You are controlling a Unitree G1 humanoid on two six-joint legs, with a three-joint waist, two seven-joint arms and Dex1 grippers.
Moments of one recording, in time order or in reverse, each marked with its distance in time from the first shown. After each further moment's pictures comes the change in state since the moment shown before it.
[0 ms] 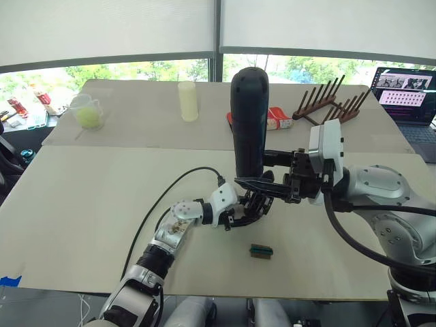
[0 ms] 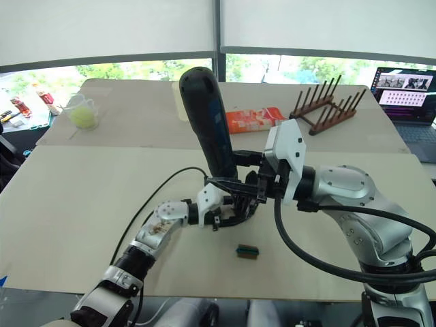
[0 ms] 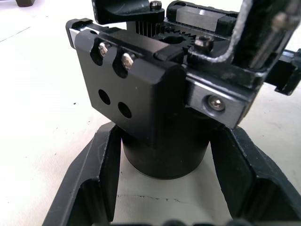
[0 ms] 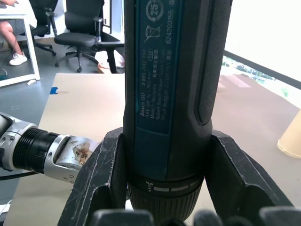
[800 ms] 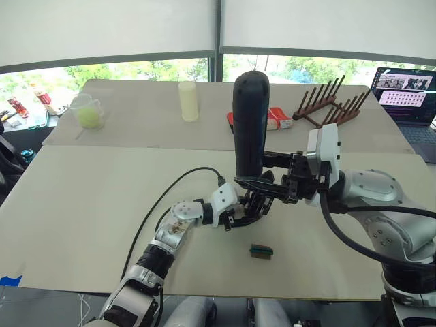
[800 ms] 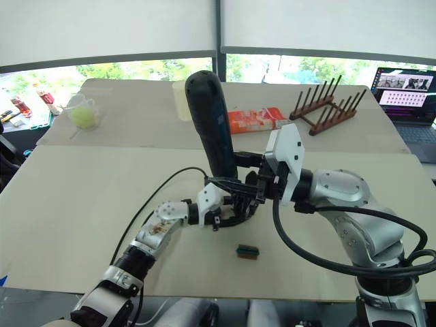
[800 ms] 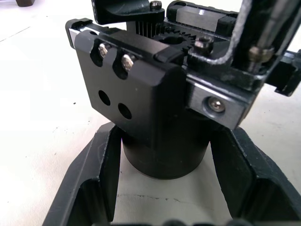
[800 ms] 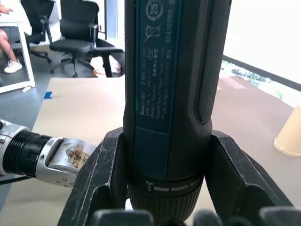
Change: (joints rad) left arm 0.000 0.000 -0.001 0.000 0.000 0.003 0.004; right arm 0.065 0.048 0.000 0.034 -0.068 -0.095 0.016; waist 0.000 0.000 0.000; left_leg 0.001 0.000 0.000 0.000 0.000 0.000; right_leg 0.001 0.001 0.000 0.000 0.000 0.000
